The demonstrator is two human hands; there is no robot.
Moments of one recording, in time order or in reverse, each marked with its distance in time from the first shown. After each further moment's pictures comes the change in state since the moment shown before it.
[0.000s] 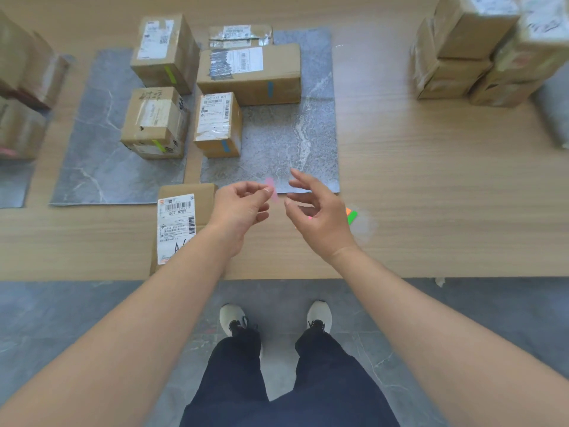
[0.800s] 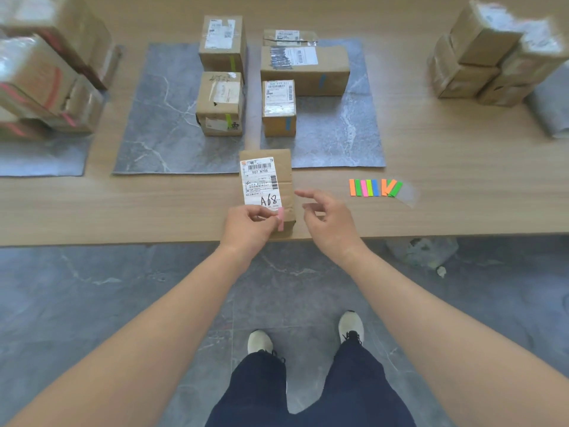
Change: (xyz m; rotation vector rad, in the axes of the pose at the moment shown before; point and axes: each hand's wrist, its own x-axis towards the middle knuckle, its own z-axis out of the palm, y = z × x) left_hand -0.066 -0.080 -0.182 0.216 -0.028 0.125; right_hand -0.108 -0.039 0.149 -0.349 0.001 0.109
